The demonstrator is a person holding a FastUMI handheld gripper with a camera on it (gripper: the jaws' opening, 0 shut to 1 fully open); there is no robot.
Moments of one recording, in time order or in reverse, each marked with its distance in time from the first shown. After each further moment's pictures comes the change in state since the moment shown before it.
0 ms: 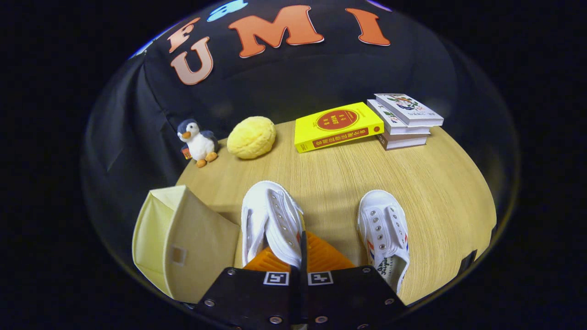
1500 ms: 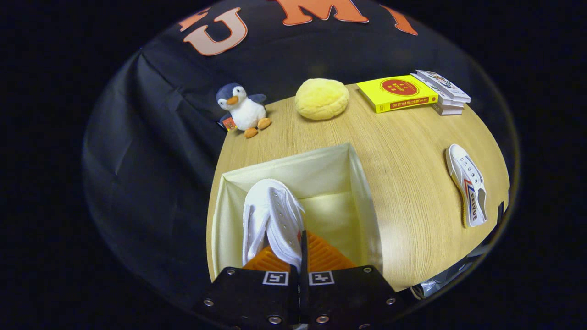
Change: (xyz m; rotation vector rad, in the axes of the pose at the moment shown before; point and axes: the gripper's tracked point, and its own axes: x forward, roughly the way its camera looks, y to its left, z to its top) arm 0.019 0.239 -0.076 0.068 0.261 0.003
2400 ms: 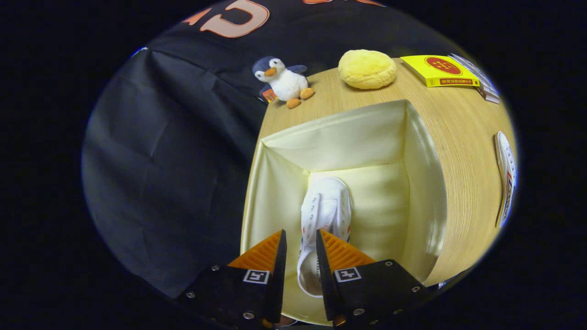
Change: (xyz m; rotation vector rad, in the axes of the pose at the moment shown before) arm -0.021 0.049 -0.022 -0.027 0.151 0.354
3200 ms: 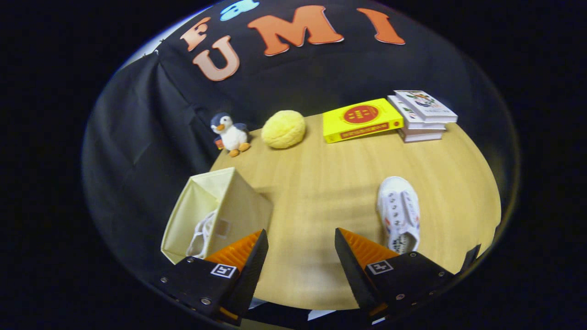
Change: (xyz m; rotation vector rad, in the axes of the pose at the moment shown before) arm -0.174 -0.266 0.034 -0.099 -0.315 -0.286
